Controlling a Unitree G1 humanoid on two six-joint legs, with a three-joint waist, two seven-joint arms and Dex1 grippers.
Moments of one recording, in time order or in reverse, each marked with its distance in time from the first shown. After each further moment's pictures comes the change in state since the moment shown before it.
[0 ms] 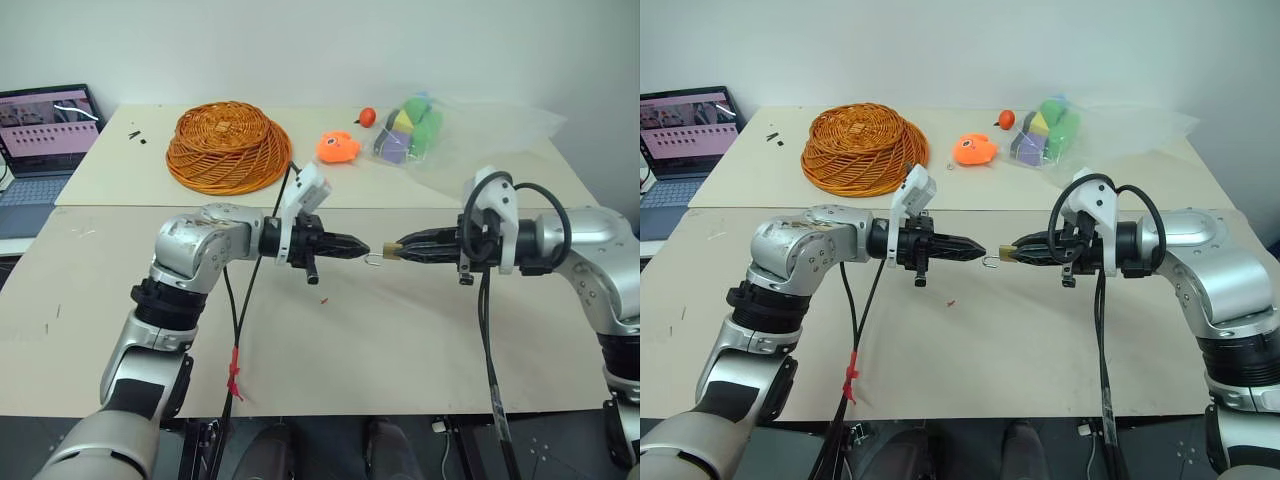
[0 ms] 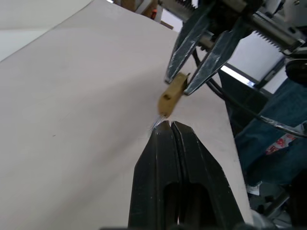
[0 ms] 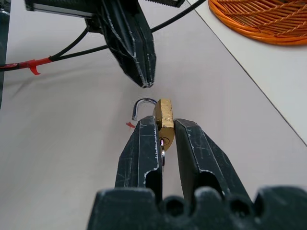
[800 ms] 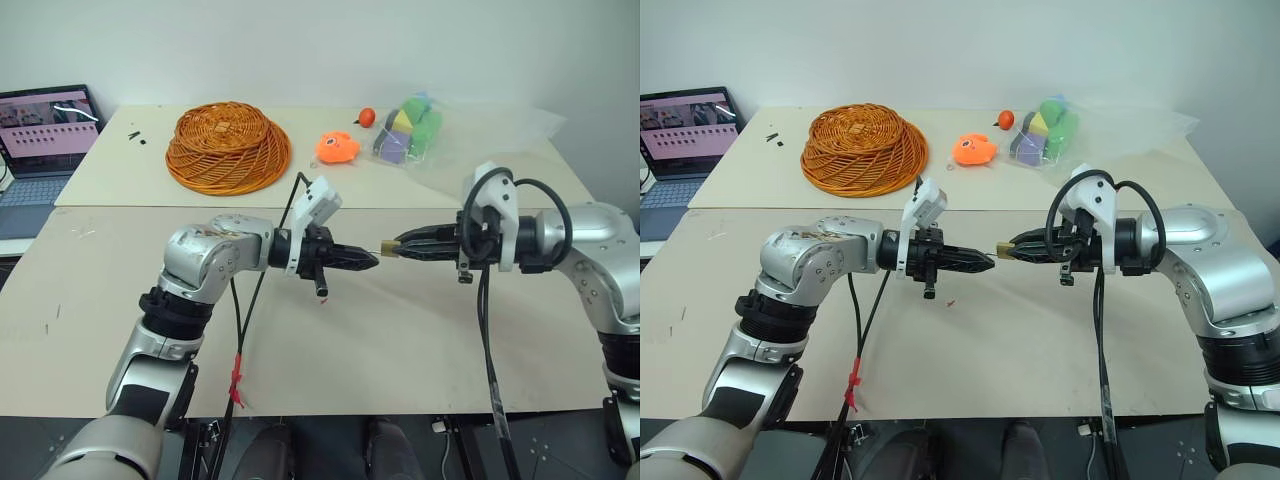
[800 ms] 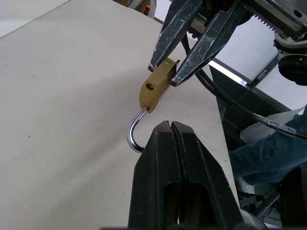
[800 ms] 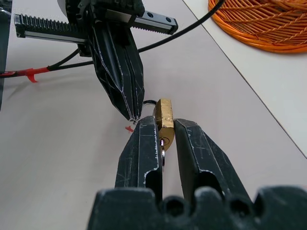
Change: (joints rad) left arm 0.035 -0.025 -0.022 -0.027 -0.012 0.009 0.042; right arm -0.023 0.000 -0.002 -0.026 0.015 0.014 -0.010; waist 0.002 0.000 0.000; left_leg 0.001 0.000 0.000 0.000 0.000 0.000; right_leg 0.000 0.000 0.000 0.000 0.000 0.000
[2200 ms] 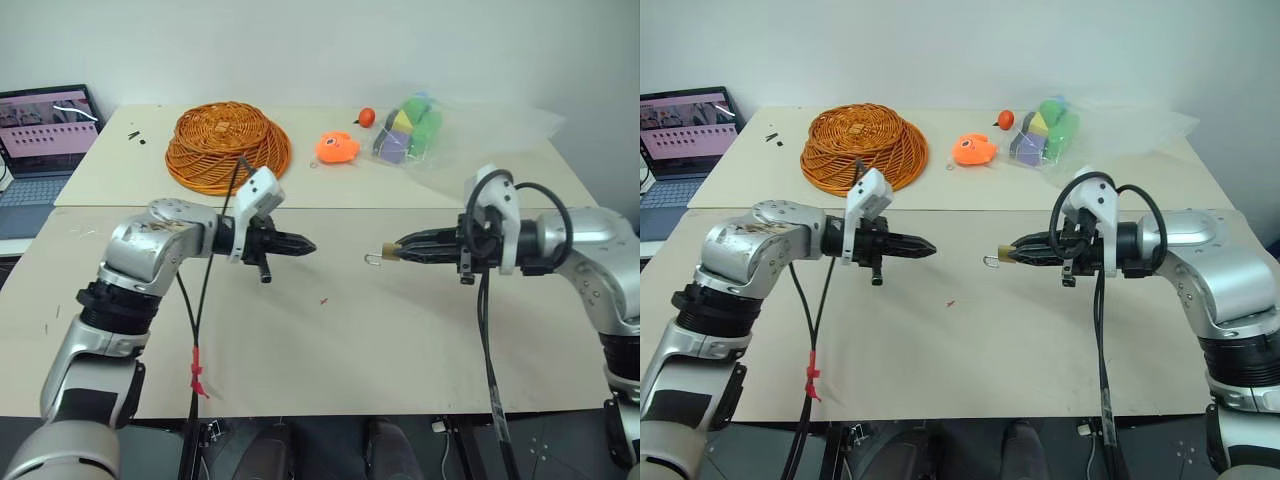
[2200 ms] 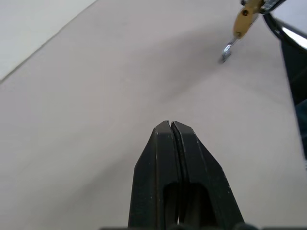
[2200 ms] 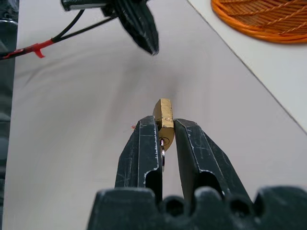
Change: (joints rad) left arm 0.030 0.282 -0.010 0.081 0.160 -0.255 -0.112; right arm 0.017 0.017 0.015 0.028 0.027 0.038 0.015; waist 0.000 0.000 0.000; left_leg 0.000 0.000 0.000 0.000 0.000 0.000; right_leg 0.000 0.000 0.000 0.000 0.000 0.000
